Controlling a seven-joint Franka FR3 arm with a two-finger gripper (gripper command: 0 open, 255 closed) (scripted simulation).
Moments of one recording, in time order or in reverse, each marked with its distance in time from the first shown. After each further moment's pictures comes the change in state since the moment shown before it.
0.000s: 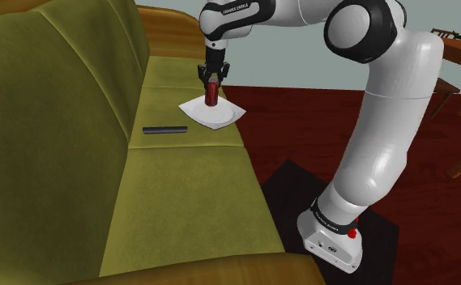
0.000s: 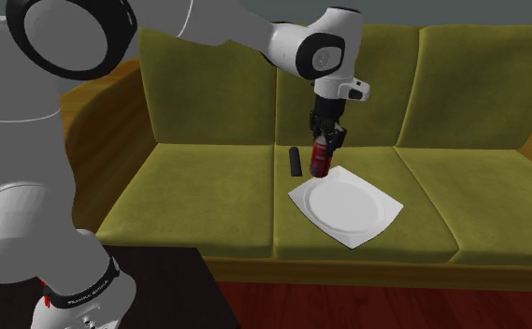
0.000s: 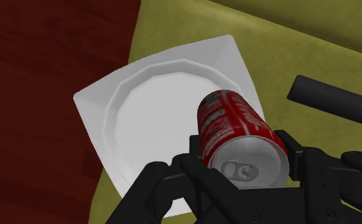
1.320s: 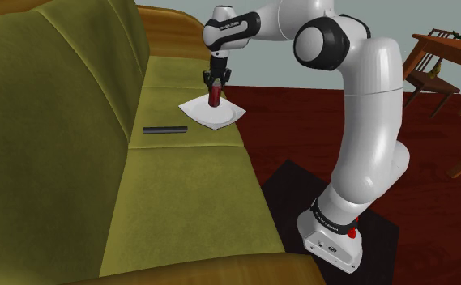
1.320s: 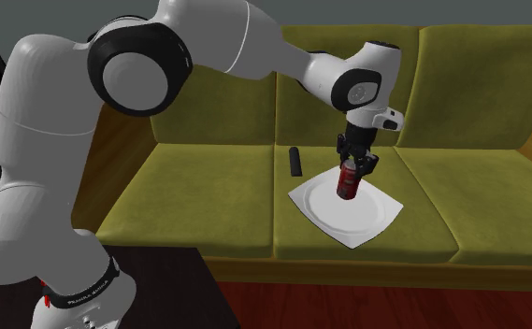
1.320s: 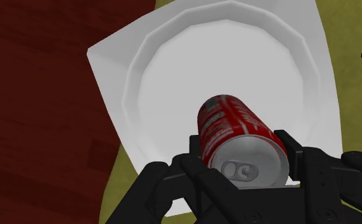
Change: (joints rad) arm -0.071 0.243 -0.031 0.223 0.009 0.020 -0.106
